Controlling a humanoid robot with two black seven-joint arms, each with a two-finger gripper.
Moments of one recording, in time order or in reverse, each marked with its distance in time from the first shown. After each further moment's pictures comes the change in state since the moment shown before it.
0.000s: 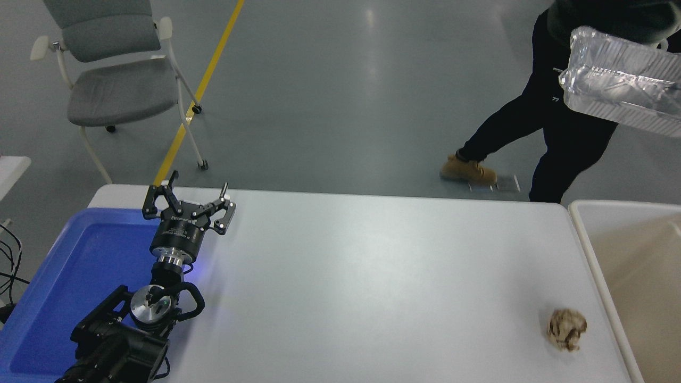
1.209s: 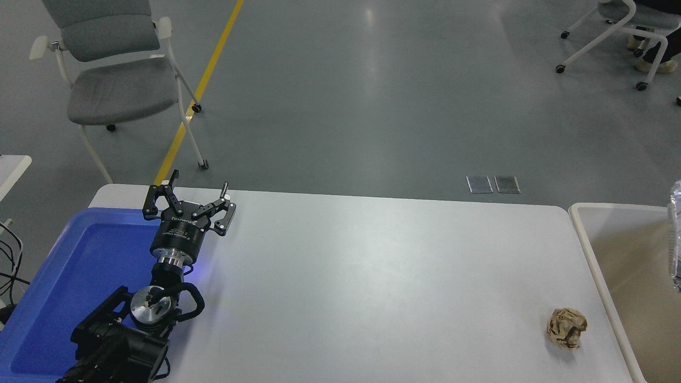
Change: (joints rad) left arm 0.000 -0.001 0.000 0.000 0.000 0.001 0.000; right arm -1.404 0.606 1.124 -0.905 0.783 -0.688 -0.180
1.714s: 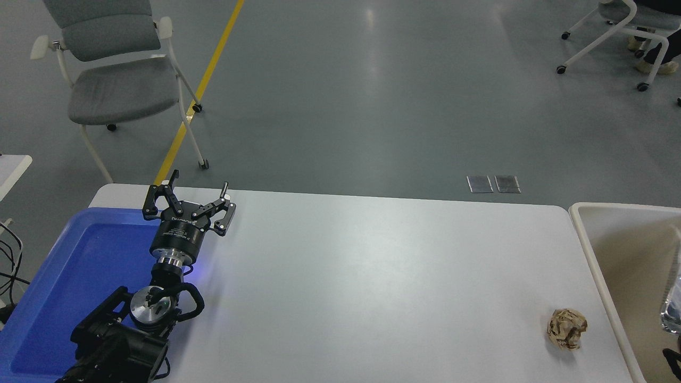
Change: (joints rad) left arm 0.000 -0.001 0.000 0.000 0.000 0.000 0.000; right arm -0.073 0.058 0.112 -0.009 0.008 -0.041 -0.008
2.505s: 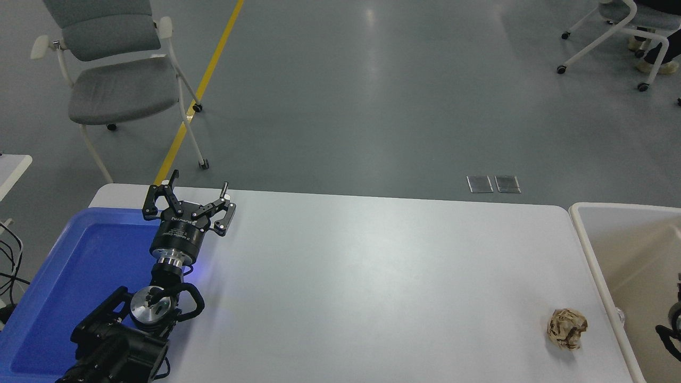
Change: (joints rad) left arm 0.000 0.000 0.000 0.000 0.000 0.000 0.000; right arm 0.155 -0.055 -0.154 0.055 -0.013 0.018 0.001
